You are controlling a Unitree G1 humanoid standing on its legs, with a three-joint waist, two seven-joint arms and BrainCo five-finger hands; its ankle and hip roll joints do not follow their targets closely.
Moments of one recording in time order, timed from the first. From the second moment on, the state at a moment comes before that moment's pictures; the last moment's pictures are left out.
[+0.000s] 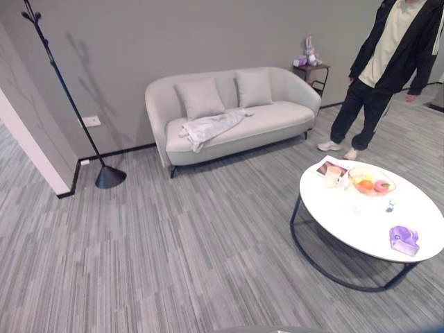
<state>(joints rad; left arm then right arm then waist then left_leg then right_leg) 0.06 0.15 0.19 1.51 -0.25 -0.03 -0.06 0.16 -0.22 -0.47 1.60 0.59 0.01 0.14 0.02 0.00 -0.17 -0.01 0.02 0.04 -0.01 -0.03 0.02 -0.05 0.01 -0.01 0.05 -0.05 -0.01</state>
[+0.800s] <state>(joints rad) 0.07 0.17 0.09 1.53 -0.21 -0.03 -0.07 0.09 -0.18 -0.27 1.58 0.47 -0.01 0.15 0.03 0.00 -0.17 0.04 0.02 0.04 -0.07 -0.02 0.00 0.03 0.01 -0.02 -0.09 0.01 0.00</state>
